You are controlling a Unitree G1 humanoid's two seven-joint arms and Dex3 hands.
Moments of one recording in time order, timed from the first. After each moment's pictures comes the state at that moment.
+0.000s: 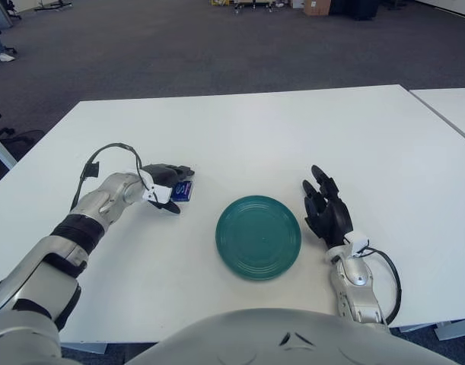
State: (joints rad) left arm -0.43 0.69 -0.55 0.56 0.70 -0.33 -0.39; right arm 0.28 0.03 0.03 0.08 0.01 -0.26 0.04
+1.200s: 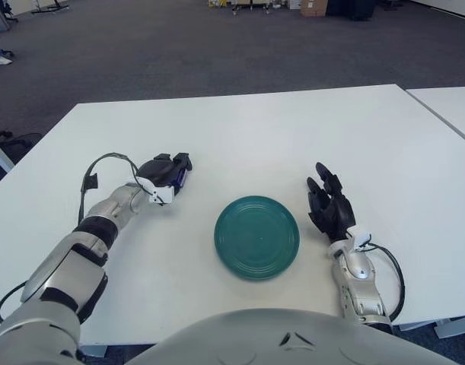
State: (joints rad) left arm -0.46 0.55 -0.52 0.93 0.67 -0.42 0.17; right arm 0.23 0.01 0.00 0.12 0.02 -0.25 0.04
